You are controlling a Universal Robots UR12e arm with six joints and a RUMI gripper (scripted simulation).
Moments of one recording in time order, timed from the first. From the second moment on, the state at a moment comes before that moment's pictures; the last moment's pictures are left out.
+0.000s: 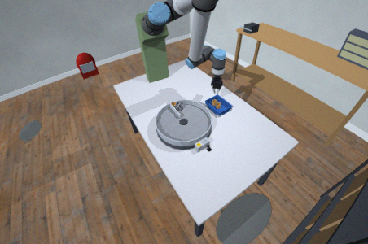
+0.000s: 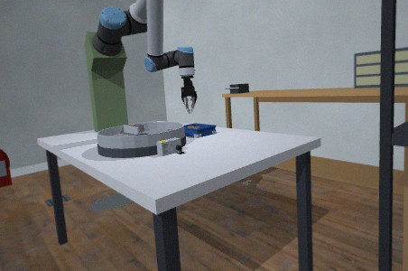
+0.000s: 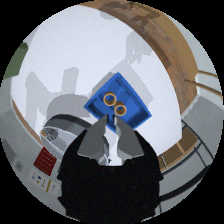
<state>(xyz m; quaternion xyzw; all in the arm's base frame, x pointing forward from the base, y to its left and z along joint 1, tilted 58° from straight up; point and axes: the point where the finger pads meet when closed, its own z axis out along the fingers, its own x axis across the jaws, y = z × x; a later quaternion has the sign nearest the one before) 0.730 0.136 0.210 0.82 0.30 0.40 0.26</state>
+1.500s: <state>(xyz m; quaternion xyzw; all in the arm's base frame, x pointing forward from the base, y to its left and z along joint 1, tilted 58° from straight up) 0.660 -0.048 0.169 0.80 0.35 0.39 0.29</state>
